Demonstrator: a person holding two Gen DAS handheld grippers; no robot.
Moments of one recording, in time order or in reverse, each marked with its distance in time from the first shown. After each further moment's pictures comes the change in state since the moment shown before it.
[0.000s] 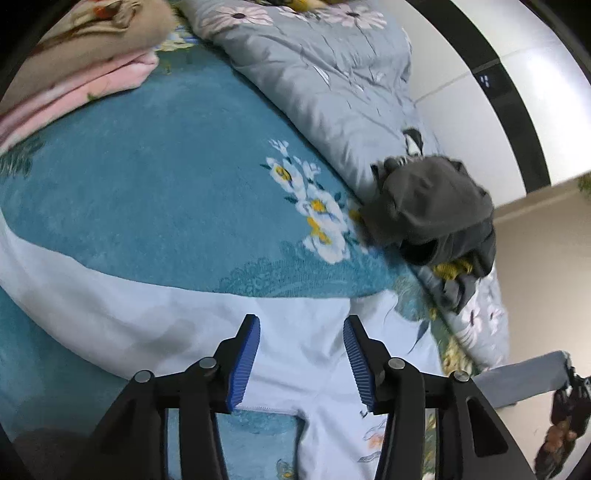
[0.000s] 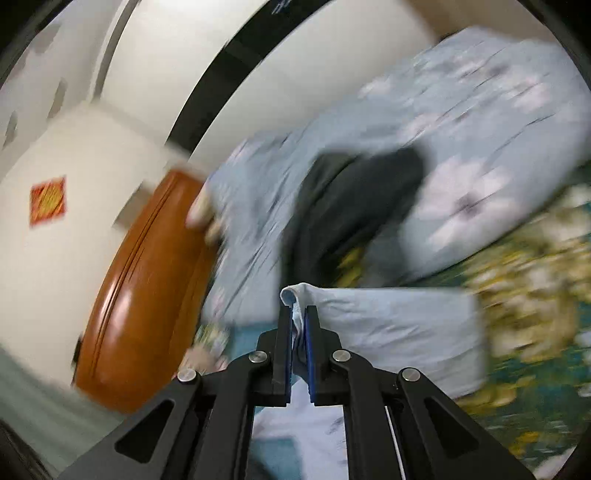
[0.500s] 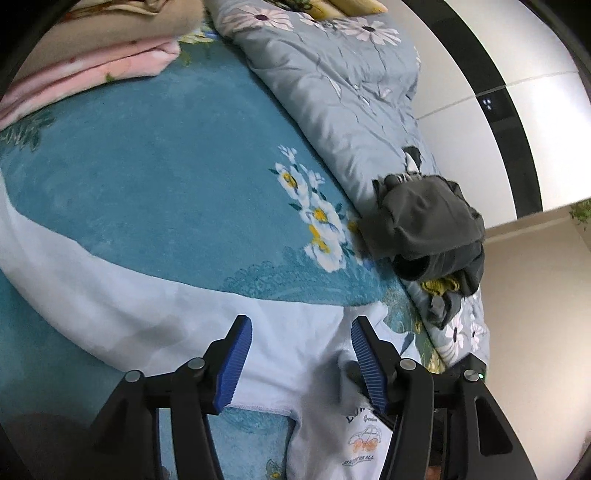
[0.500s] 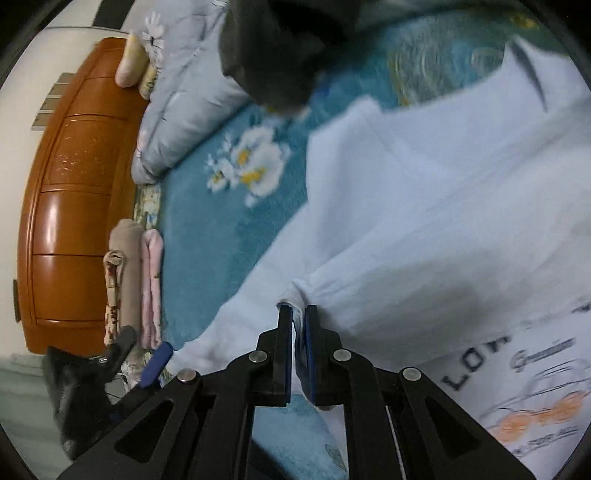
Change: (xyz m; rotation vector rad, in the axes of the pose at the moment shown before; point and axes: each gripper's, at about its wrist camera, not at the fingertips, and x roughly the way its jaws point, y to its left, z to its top) left arm -0.001 0.007 -0.002 -0.030 0.000 -0.051; right arm 0.309 0.000 -0.209 0.131 0.495 -0.155
